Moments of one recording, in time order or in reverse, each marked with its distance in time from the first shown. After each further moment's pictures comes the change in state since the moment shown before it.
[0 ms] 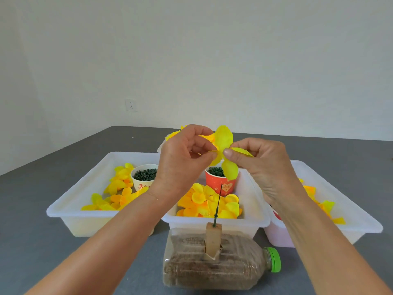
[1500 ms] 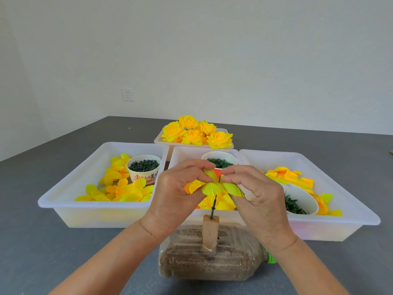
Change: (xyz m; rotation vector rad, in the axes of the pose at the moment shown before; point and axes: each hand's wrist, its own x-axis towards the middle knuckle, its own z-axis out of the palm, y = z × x) left_hand -0.050 -0.041 0.002 0.133 -0.067 0.269; right_hand -0.049 0.059 0.004 -0.431 0.090 -0.511
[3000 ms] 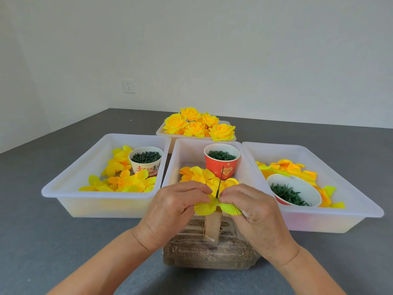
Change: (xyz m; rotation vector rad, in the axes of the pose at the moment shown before) left_hand -0.035 -0.016 -0.013 0.275 -0.311 0.097; right_hand -0.032 0.004 -0.003 -0.117 -0.267 -0.085
